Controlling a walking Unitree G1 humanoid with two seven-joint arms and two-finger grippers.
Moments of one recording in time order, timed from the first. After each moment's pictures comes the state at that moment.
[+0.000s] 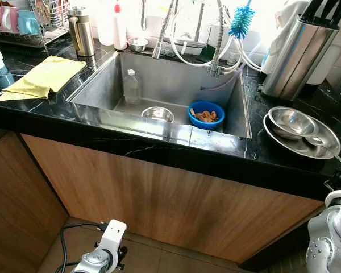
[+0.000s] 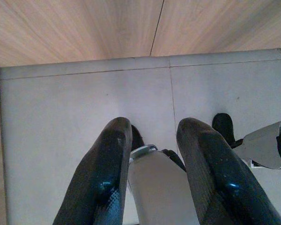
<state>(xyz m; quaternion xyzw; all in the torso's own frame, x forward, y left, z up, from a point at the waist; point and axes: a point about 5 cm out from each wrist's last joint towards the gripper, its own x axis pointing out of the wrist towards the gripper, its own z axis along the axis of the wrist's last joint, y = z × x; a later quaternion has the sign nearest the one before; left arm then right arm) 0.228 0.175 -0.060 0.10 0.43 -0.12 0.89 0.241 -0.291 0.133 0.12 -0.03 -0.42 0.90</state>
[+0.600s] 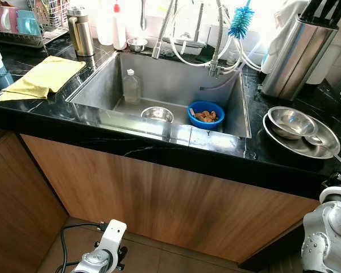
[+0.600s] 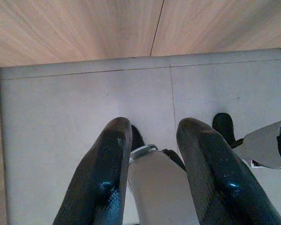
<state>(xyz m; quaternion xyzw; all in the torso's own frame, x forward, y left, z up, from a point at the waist) 0.228 0.175 -0.060 0.10 0.43 -0.12 0.89 0.249 -0.287 0.132 0.13 -0.04 -0.41 0.90</state>
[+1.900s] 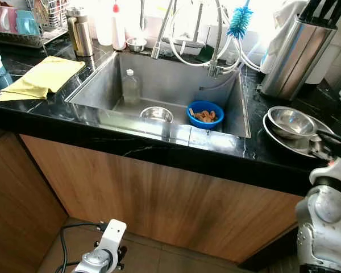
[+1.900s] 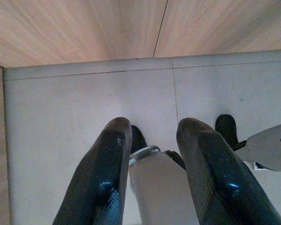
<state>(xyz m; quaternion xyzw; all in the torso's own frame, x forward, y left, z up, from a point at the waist) 0.228 0.174 -0.060 0.11 0.42 -0.11 0.89 0.271 -0.256 0.170 -0.01 -0.13 -0.31 0.94</state>
